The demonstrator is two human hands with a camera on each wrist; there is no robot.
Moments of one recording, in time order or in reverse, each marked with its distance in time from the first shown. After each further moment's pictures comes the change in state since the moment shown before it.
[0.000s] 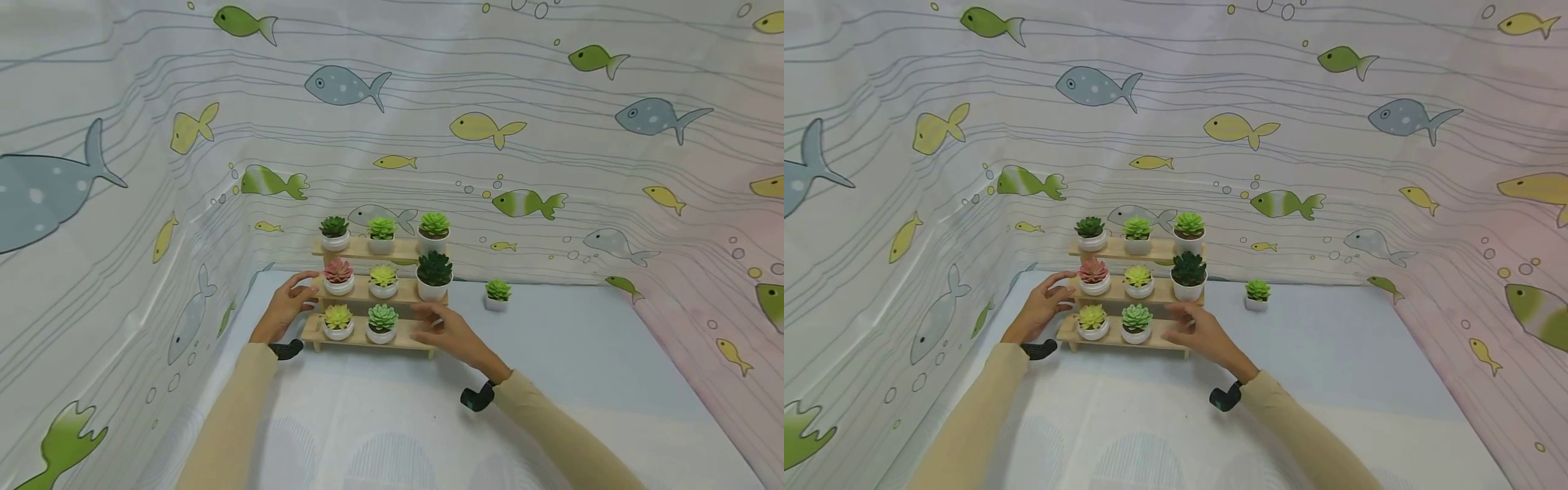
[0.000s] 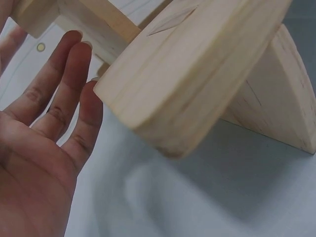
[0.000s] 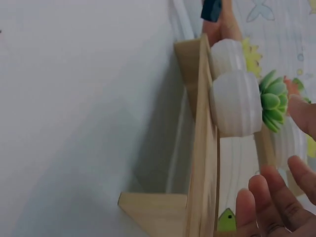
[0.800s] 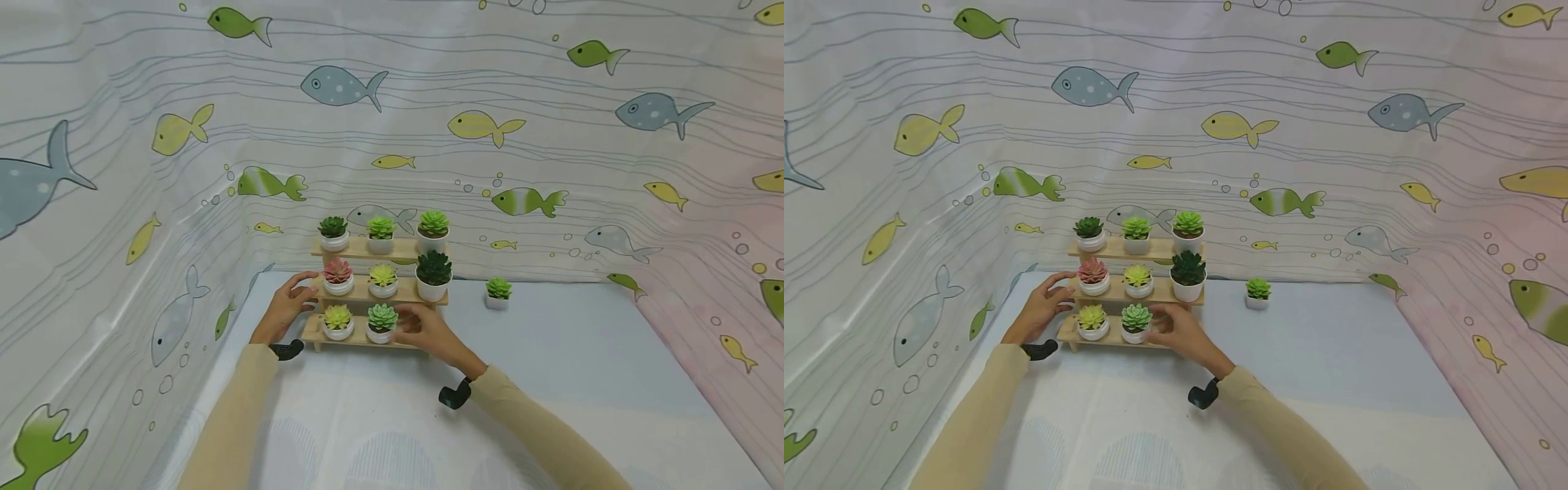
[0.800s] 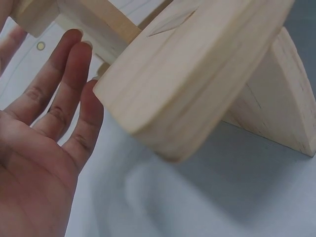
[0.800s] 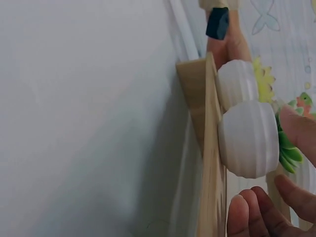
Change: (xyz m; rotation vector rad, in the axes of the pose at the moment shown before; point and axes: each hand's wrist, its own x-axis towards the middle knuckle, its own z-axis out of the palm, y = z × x) left_hand 0.001 0.002 0.001 -0.011 0.007 -0.015; right_hand 0.026 -0.002 0.033 0.030 -0.006 0.056
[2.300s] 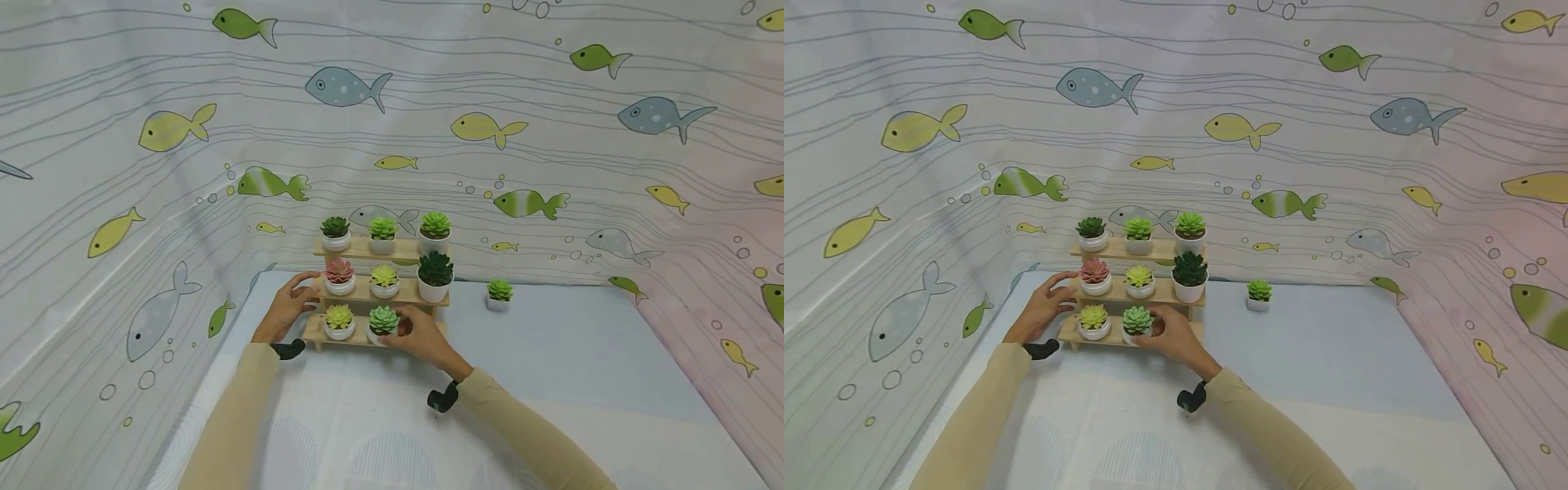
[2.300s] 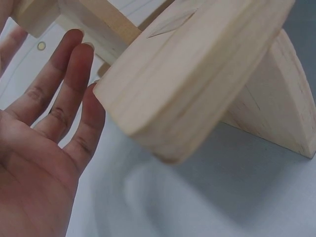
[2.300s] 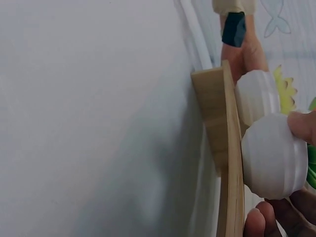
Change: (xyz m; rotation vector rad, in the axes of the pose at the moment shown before) left_hand -0.017 0.029 0.005 -0.036 -0.028 -0.031; right_hand 0.009 0.002 0.025 -0.110 0.103 0.020
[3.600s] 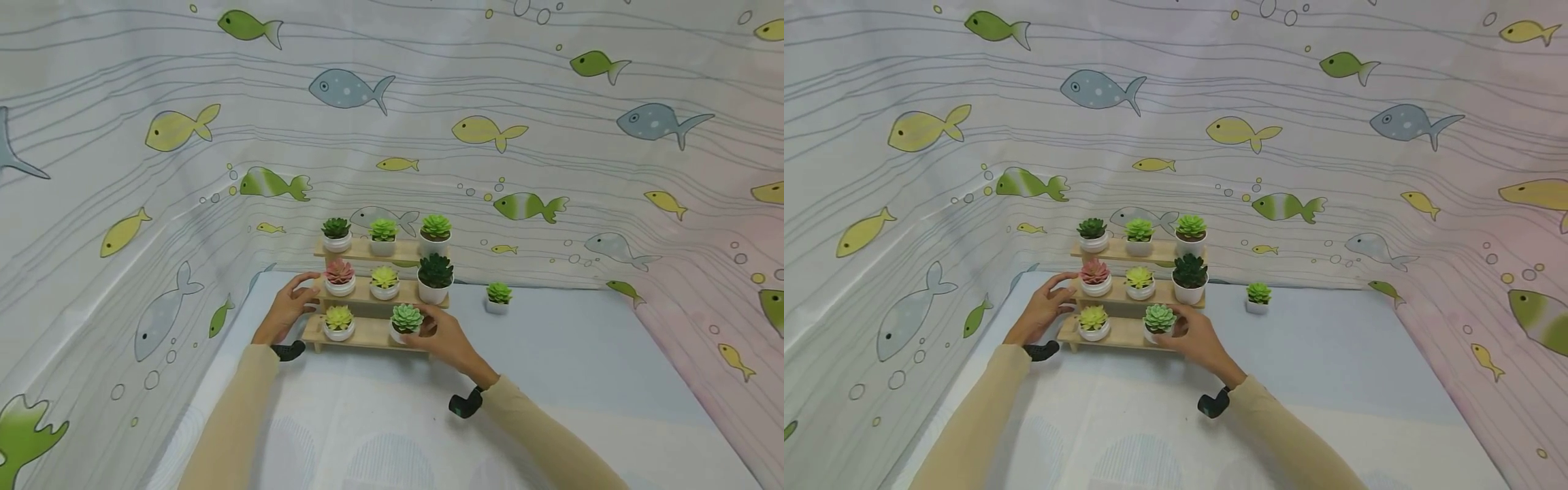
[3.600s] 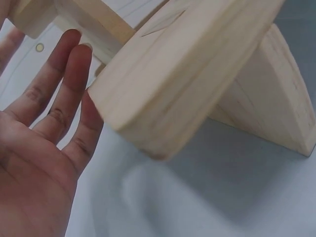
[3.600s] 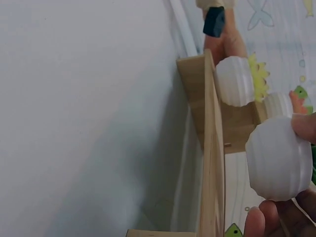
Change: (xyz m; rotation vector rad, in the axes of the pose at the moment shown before) left_hand 0.018 -0.034 -0.007 0.027 0.037 0.036; right_hand -0.028 -0.003 -0.038 0.003 0.049 0.034
